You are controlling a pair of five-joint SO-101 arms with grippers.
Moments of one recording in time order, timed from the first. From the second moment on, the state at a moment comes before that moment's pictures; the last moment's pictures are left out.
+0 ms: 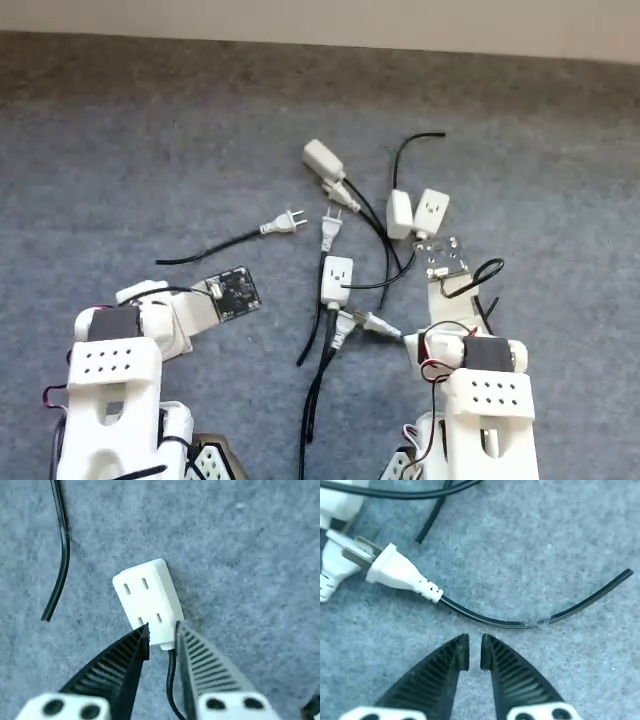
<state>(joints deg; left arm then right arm) -12.9 -53.9 70.2 64.9 -68.4 -3.0 -61.1 74.8 65.0 19.2</state>
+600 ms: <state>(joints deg) -13.1 -53.8 74.6 46.6 -60.9 -3.0 -61.1 74.8 65.0 19.2</state>
